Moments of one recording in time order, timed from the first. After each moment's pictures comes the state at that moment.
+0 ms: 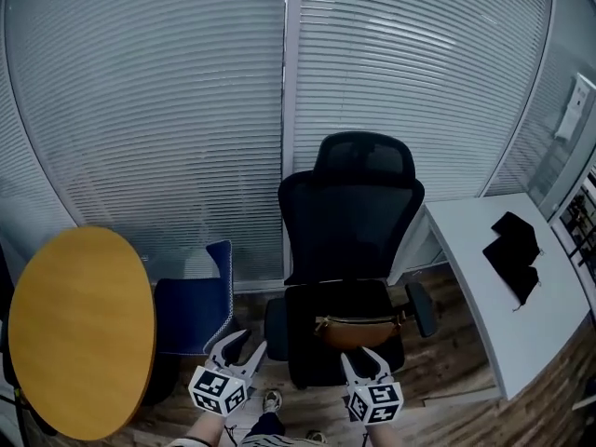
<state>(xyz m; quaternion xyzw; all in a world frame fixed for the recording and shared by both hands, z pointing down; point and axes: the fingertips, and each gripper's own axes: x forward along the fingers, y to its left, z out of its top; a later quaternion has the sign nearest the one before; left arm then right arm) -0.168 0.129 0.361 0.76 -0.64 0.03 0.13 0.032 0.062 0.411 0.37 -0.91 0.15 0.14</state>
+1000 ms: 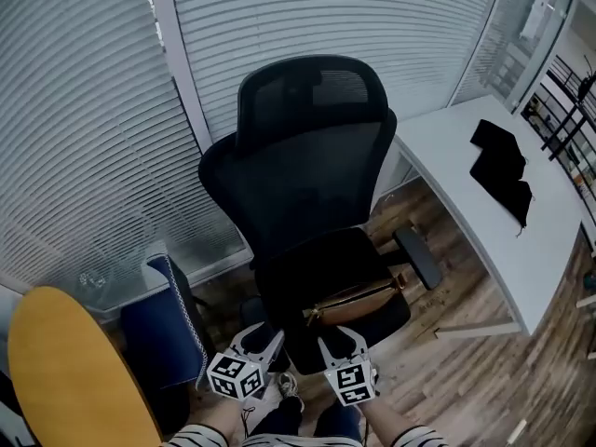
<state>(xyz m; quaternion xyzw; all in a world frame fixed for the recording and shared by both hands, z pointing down) -0.151 -0.019 0.532 0.83 -0.47 0.07 0.30 -0.034 -0.016 0.560 0.41 -0.86 0.11 0.29</state>
